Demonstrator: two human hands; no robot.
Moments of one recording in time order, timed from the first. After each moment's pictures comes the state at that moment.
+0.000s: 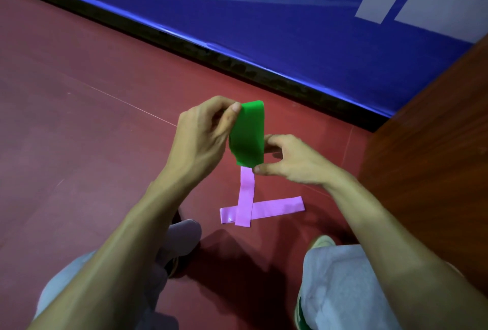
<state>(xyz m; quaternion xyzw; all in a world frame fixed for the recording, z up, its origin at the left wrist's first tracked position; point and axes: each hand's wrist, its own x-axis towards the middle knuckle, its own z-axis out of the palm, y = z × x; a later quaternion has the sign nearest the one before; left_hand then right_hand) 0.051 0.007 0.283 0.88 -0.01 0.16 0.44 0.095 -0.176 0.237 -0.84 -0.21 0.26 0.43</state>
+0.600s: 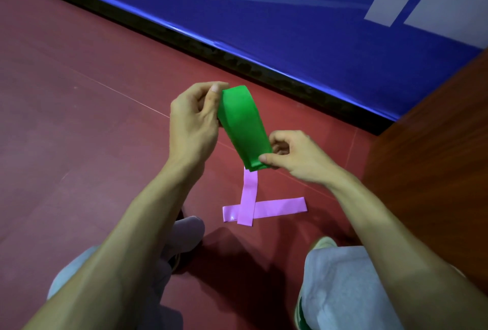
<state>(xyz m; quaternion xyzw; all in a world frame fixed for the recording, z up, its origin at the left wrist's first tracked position) 0.060 0.011 0.282 0.74 0.14 0.19 0.63 0.096 -0.170 0.230 -0.84 -0.19 0.21 0.46</state>
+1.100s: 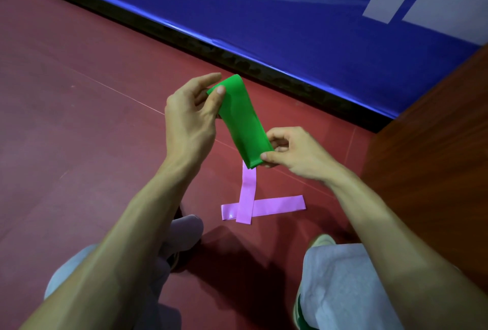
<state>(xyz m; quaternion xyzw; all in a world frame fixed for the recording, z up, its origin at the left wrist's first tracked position) 0.061 0.012 0.284 0.75 0.12 0.20 0.61 0.096 -0.170 0.236 -0.81 -0.17 0.24 0.50</state>
